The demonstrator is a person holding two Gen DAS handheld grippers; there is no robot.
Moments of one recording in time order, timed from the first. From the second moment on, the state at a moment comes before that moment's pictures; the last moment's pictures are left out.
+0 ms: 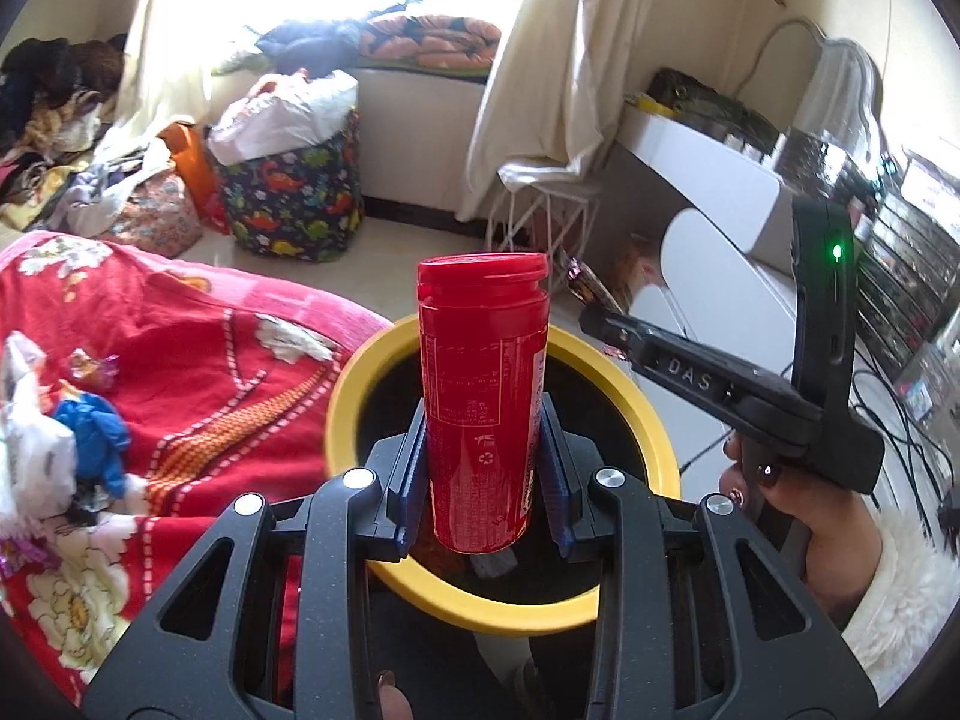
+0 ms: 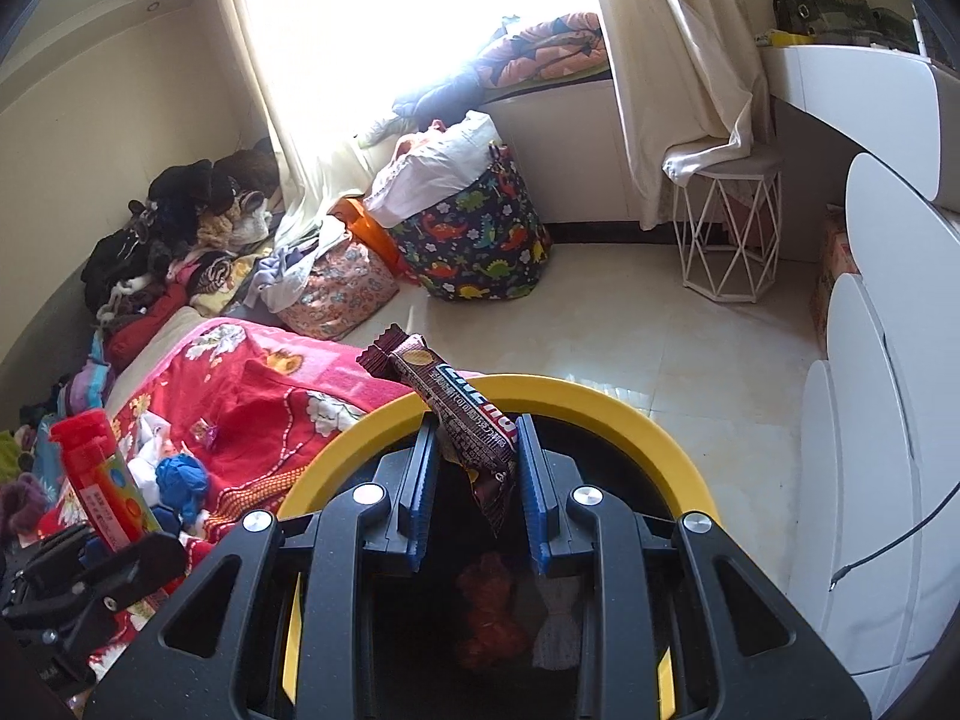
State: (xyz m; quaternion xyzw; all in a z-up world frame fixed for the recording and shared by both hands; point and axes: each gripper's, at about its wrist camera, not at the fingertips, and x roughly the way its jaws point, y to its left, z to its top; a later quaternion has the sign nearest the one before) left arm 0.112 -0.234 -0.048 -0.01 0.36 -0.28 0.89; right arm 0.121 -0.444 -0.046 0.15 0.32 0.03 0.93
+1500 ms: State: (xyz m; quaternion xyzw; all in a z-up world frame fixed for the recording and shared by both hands) left arm 0.122 -0.193 -0.049 -0.06 0.33 -0.23 0.92; right arm 0.113 -0.442 -0.049 0.14 0.28 0.02 0.95
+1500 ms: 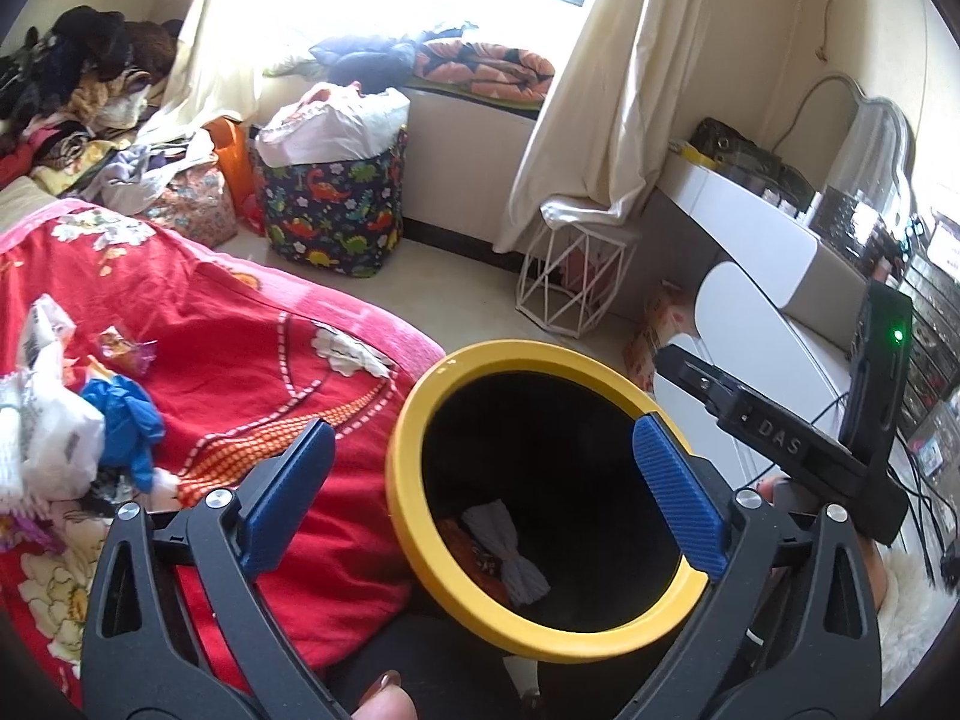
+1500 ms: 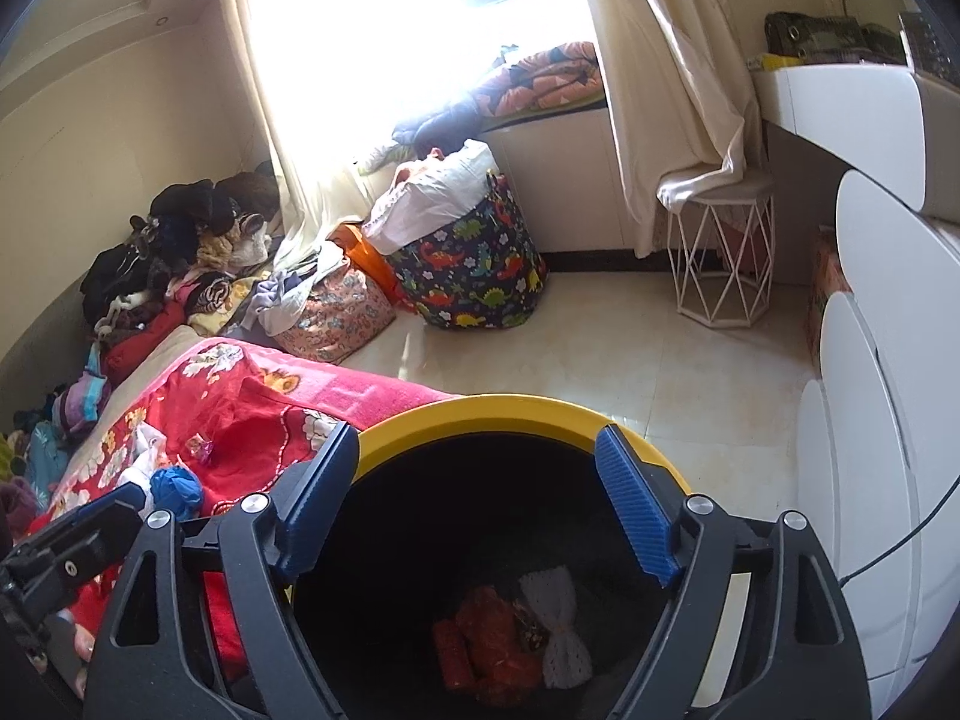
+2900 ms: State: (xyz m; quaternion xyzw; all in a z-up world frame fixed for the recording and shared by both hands) left arm 0.125 -0.066 -0.010 -0.08 0.26 -0.08 0.96; right arm 0.116 -0.297 -0.004 0.07 0.26 0.18 0.95
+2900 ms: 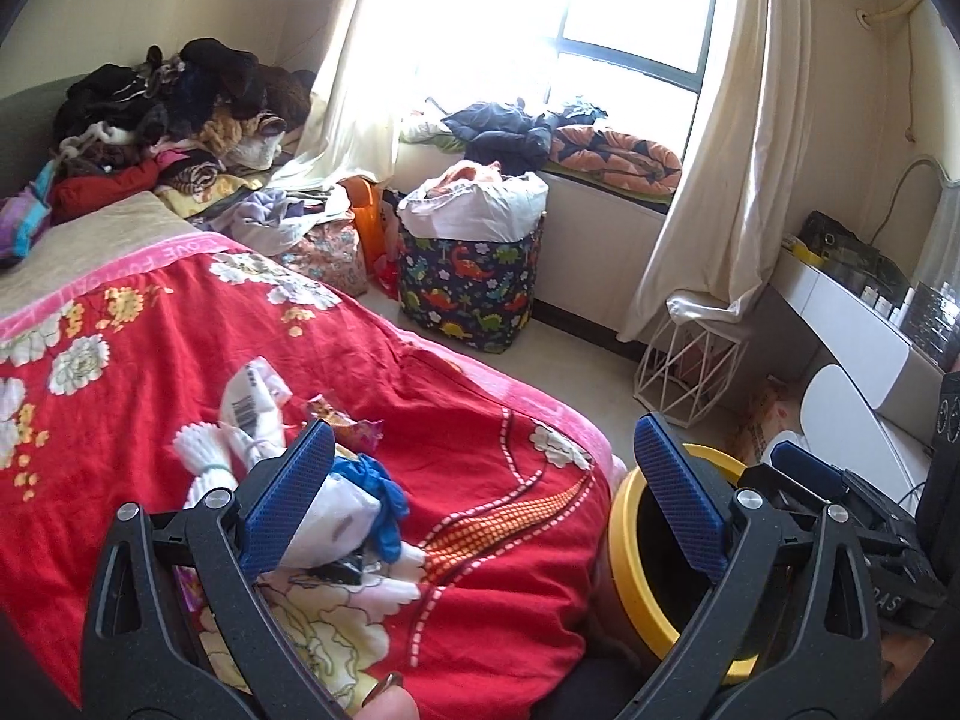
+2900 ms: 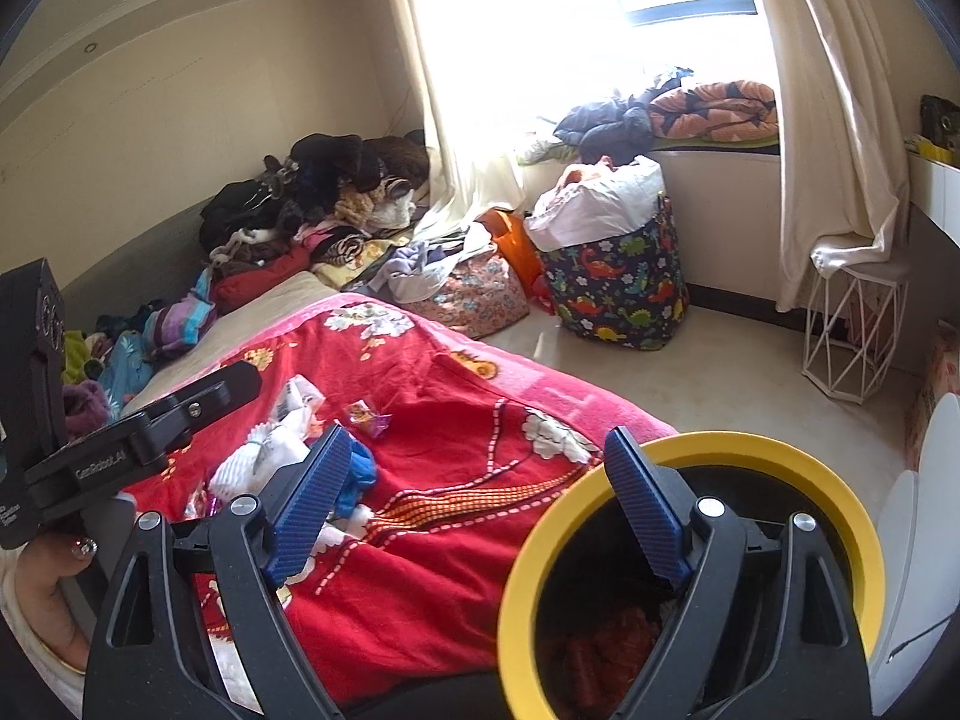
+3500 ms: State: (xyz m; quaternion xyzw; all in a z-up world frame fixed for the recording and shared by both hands) left arm 0.123 0.006 -0.014 -0.11 0.27 -0.01 0.96; right arm 0.134 -0.215 -0.009 0.01 0.28 0.26 0.92
